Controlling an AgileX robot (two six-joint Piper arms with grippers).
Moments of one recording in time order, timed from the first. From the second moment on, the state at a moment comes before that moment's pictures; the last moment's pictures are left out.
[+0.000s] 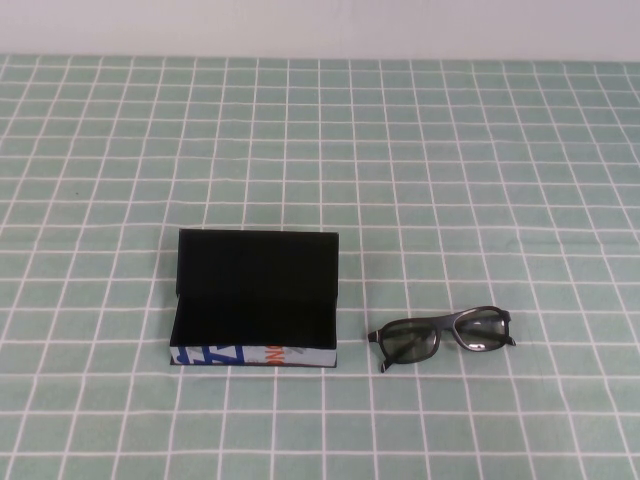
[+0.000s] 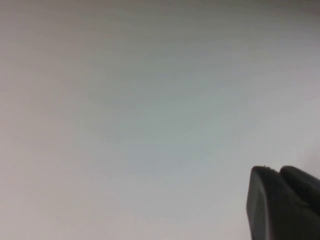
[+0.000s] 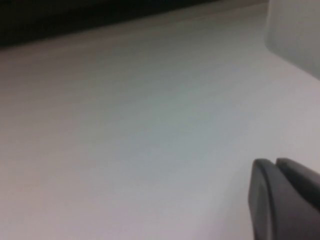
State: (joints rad) right arm 0.06 -0.01 -0.21 0.11 -0.76 0.08; left arm -0.12 -0.01 -0.19 0.17 -0.63 -0.26
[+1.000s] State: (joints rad) right arm 0.06 0.63 -0.94 0.15 0.65 0.19; left arm -0.17 0.59 -0.80 0.17 0.63 -0.34
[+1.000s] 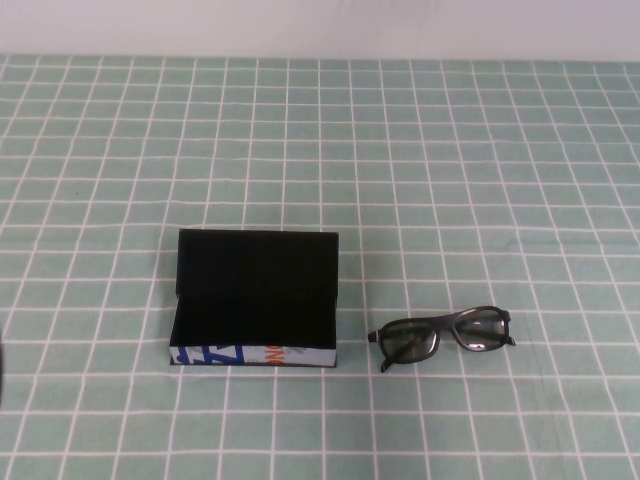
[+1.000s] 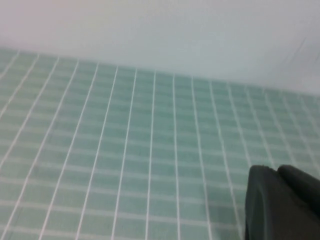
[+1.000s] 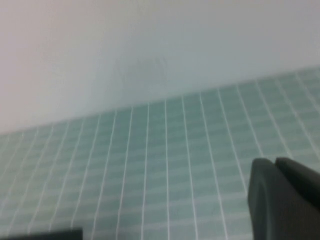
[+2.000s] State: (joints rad) right arm 0.39 1.74 -1.54 0.28 1.23 -0.91; left arm -0.18 0.87 -0.80 -0.21 0.81 0.13
